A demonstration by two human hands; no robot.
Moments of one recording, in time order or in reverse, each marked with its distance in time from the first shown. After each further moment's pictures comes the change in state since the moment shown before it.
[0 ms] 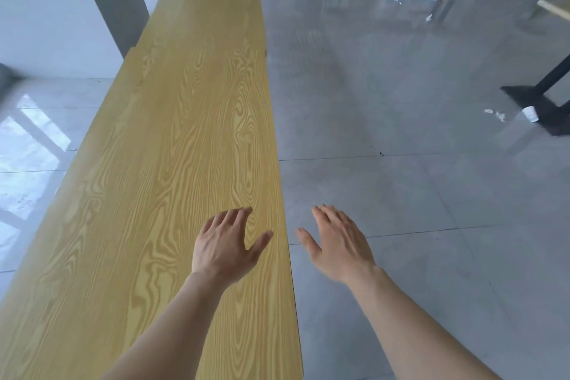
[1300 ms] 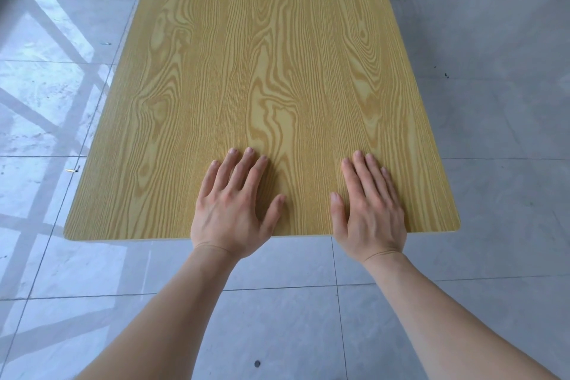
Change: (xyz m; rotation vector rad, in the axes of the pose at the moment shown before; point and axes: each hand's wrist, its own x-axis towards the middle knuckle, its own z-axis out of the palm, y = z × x) left_hand -0.221 -0.226 0.113 0.050 0.200 -0.002; right_hand -0.103 -0.162 0.296 -0.071 0.525 -0.093
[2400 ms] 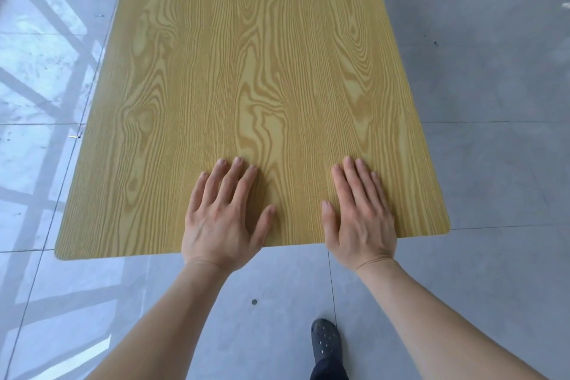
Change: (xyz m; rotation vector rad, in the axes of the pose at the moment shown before) left_hand -0.163 0.043 -0.023 0.007 -0.053 -0.031; right_hand -0.159 -0.006 -0.053 0.020 -0.032 -0.034
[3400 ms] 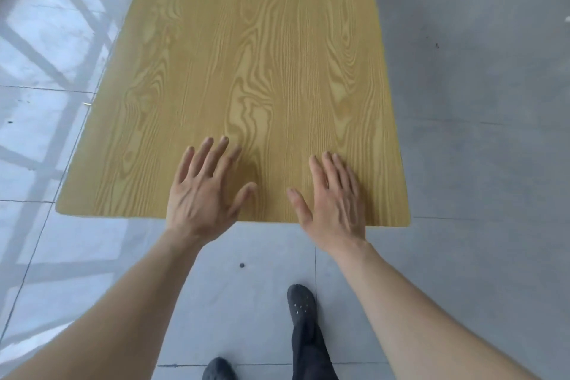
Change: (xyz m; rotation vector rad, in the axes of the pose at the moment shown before) left_hand -0.081 0.020 -0.031 -0.016 -0.082 -0.015; right_hand -0.070 -0.021 -0.057 0.014 -0.332 0.036
